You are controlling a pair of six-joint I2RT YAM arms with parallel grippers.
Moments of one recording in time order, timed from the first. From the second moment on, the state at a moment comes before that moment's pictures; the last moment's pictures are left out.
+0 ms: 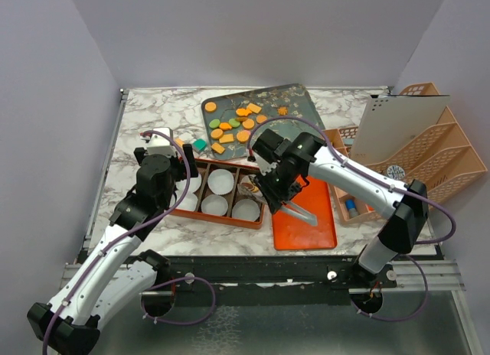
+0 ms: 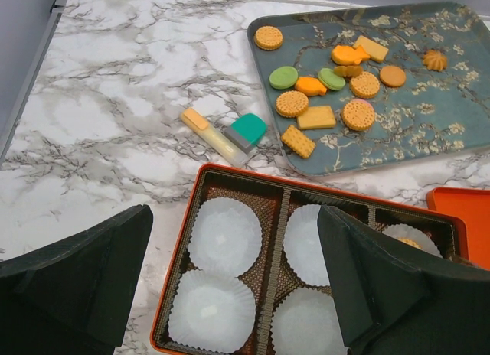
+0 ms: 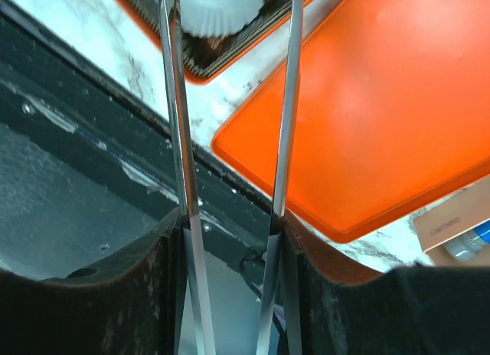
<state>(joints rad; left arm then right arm) -0.48 0.73 0.76 -0.31 -0.46 -0.22 0.88 1.66 1.58 -1.26 -0.11 0.19</state>
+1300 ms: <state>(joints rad) -0.47 0.74 0.75 -0.31 -0.44 -0.22 0.94 1.64 1.39 -1.16 -0.19 0.16</state>
